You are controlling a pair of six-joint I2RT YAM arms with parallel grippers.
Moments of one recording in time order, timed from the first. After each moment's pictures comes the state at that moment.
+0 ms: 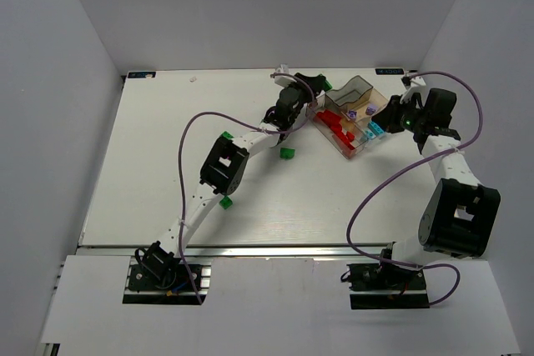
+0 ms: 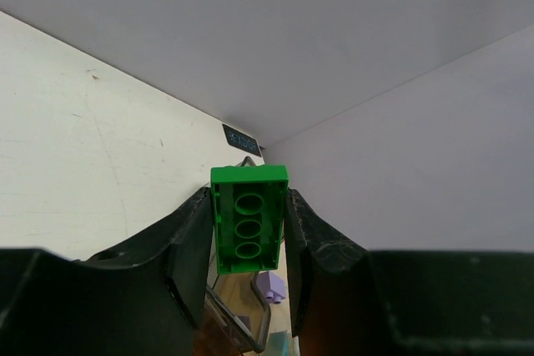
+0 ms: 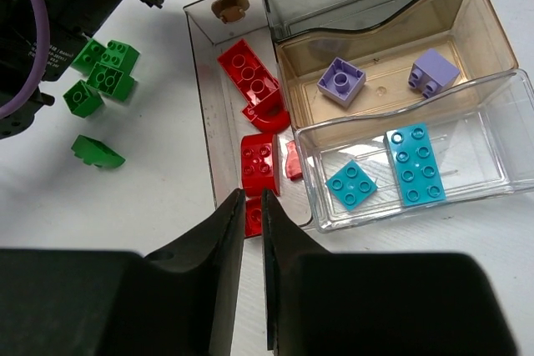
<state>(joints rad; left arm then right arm) -0.66 2.83 2.34 0.63 -0.19 -0.99 -0.21 1.48 1.05 -0.11 -0.70 -0.08</state>
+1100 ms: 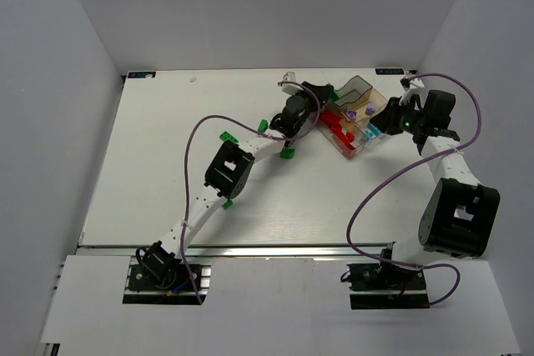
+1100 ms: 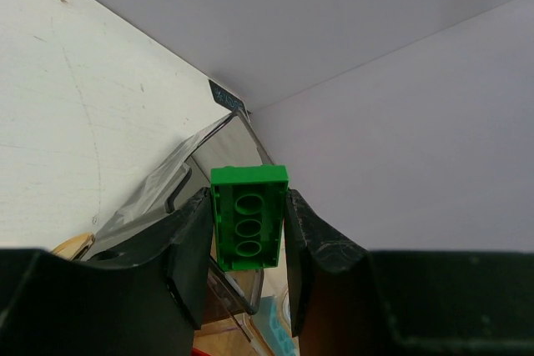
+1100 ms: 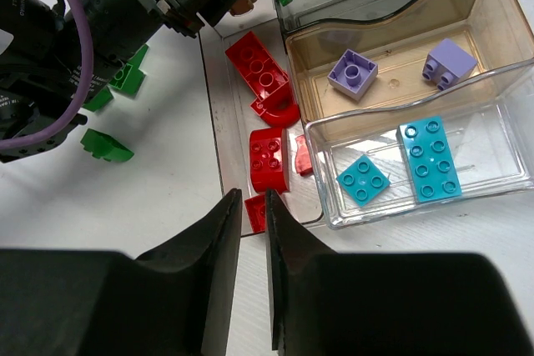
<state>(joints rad) -0.70 2.87 2.36 0.64 -0.17 -1.06 -0.21 1.48 1.03 -0.11 -0.72 -0.07</state>
